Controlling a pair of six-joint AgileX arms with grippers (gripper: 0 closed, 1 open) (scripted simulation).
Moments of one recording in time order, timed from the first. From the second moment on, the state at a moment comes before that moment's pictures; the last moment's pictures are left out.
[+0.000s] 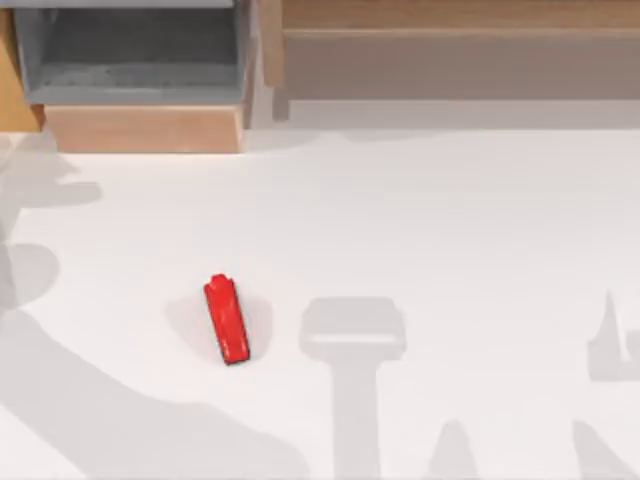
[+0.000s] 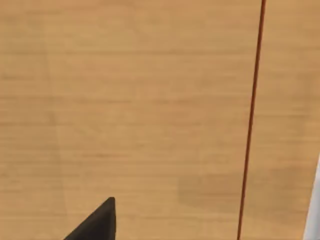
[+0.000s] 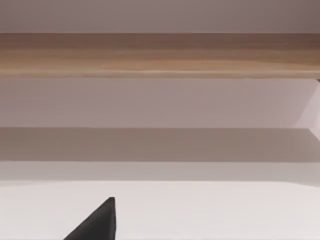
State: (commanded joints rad) left arm 0.40 2.32 1.19 1.13 0.45 1.58; right arm 0.00 0.00 0.00 0.00 0.00 0.00
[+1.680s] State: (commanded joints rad) left arm 0.40 2.34 1.21 1.11 0.44 1.58; right arm 0.00 0.00 0.00 0.00 0.00 0.00
